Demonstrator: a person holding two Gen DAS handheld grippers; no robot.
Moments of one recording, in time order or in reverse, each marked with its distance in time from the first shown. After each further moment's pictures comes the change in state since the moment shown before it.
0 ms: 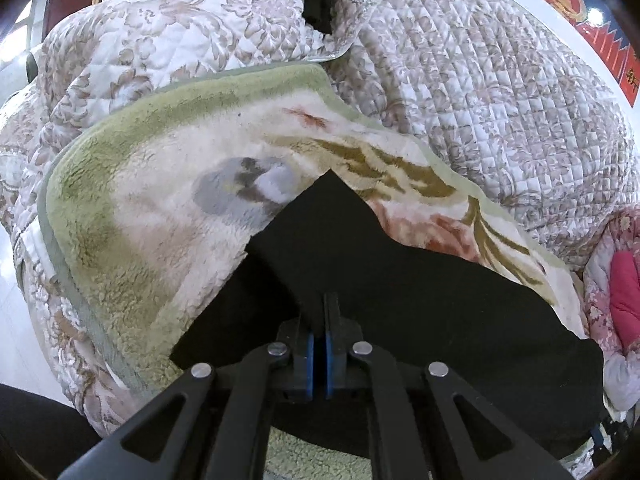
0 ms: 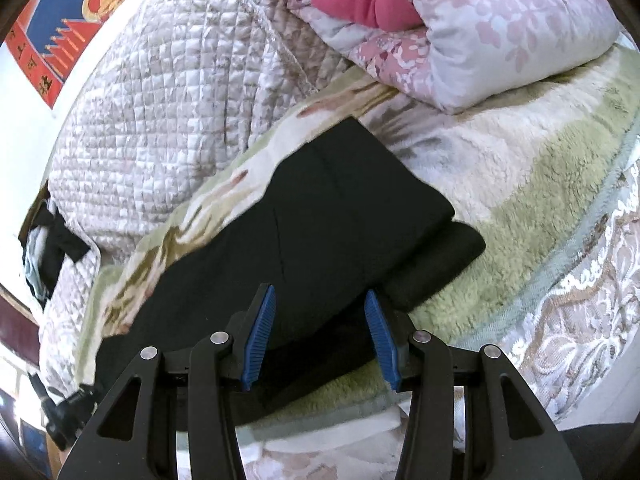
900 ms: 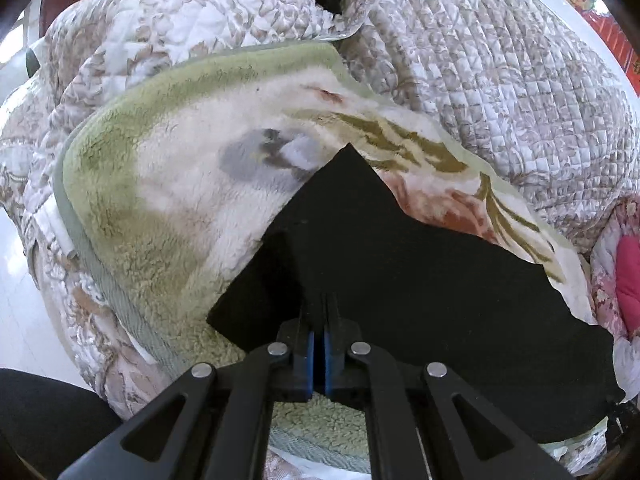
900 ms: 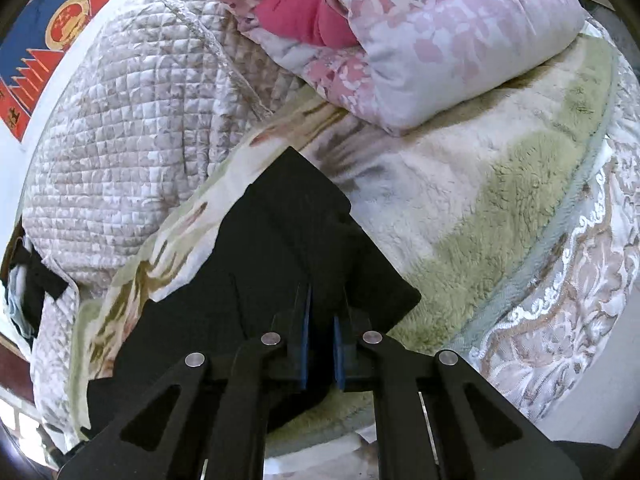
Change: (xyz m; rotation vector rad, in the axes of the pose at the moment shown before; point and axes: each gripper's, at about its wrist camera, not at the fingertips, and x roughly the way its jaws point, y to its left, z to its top) left arm -0.003 0.014 -0.011 0.017 0.072 0.030; right arm -0.002 -0.028 0.016 0.096 0.008 -0.113
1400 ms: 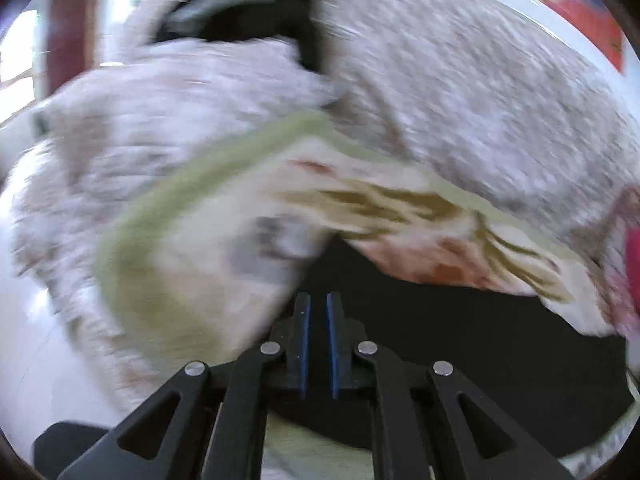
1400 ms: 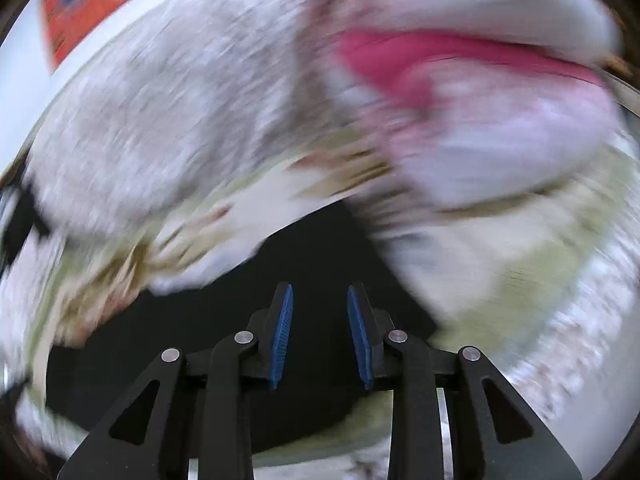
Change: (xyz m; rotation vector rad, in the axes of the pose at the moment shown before) left arm -0.027 -0.035 0.030 0.137 -0.128 0.023; right arm 0.005 0.080 0.008 -0.409 -0.029 -0.022
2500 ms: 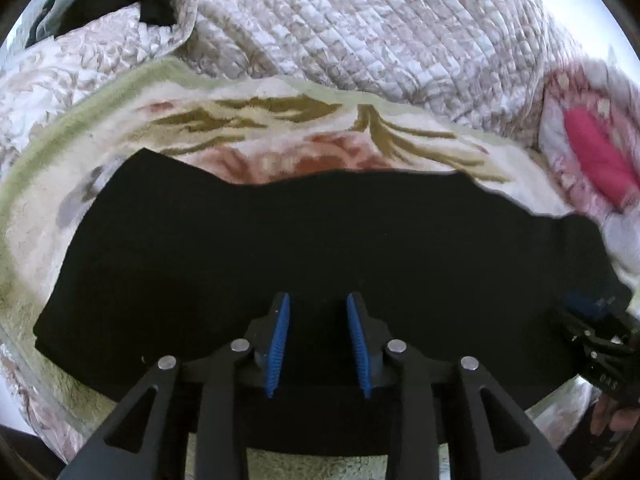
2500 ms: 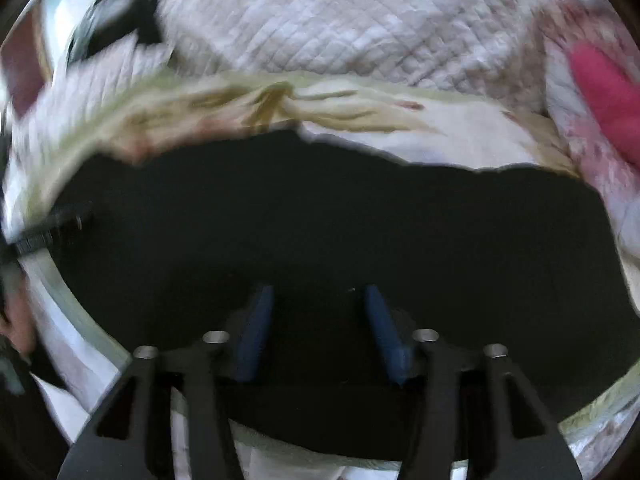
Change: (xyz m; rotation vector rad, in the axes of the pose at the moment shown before) left arm 0.031 -0.081 -0.065 0.257 0.115 -0.164; right arm 0.046 0.130 -0.092 -0.560 0.081 0.101
